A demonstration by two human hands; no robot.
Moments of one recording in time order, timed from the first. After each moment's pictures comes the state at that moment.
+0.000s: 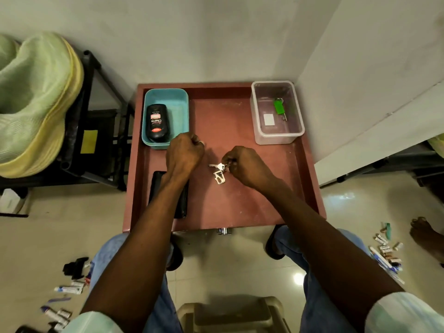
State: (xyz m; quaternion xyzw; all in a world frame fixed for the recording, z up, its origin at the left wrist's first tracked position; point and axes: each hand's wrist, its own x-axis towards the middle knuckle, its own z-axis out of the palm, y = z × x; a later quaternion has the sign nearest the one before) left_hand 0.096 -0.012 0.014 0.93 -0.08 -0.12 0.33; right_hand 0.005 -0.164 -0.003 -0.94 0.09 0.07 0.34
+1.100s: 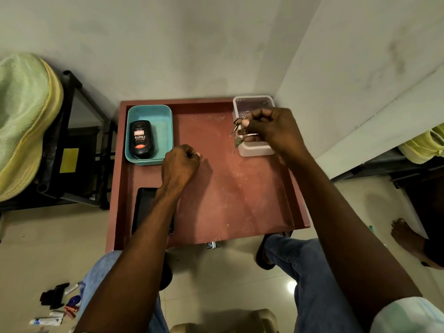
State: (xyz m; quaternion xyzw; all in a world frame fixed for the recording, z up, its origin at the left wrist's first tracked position) left_hand 0.089 -0.033 0.016 0.92 -0.12 -0.11 0.35; right_hand 0.010 -0.233 0.102 -0.72 0.22 -0.09 0.65
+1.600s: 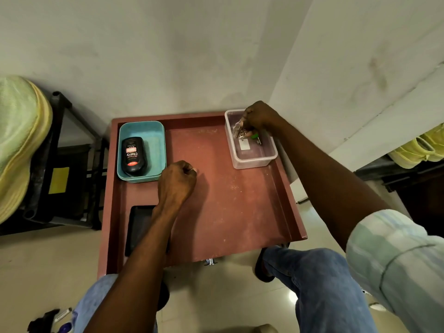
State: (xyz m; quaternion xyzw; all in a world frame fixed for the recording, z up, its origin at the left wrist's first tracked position) left_hand 0.088 -0.038 0.012 0.92 -0.12 -0.11 0.36; right_hand 0.107 -0.310 0.071 -0.87 0.31 0.07 0.39
